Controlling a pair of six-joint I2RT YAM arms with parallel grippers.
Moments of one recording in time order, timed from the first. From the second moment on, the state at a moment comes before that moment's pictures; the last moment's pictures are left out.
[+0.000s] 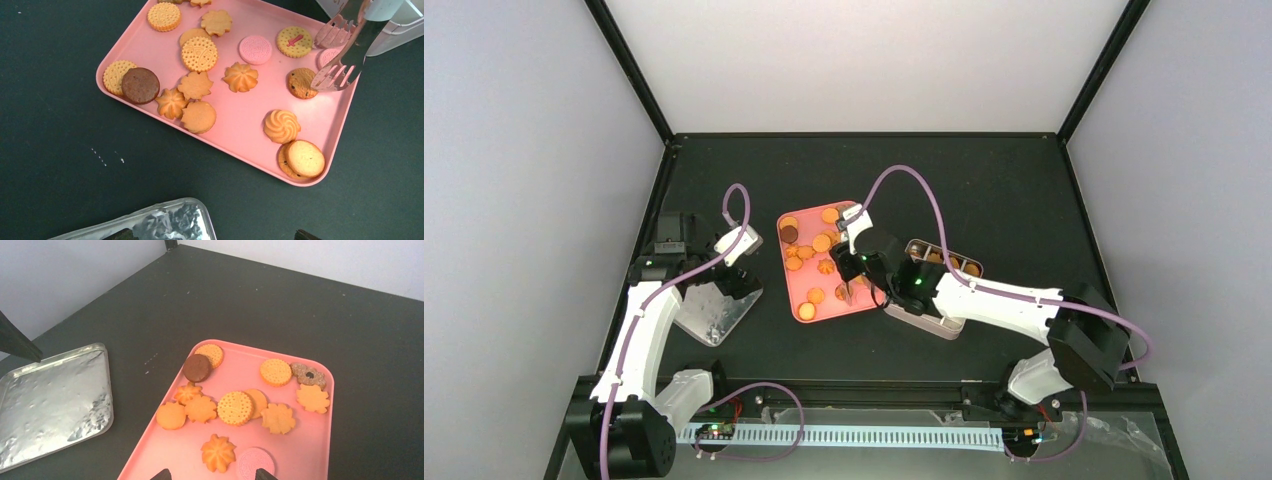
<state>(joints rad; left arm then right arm) 0.07 0.97 0.80 -0.82 0.59 0.73 1.02 1.47 0.94 0.09 0.30 0.28</state>
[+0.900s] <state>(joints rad) 0.07 0.97 0.80 -0.82 0.59 0.73 1.04 1.47 0.96 0.13 0.31 0.27</state>
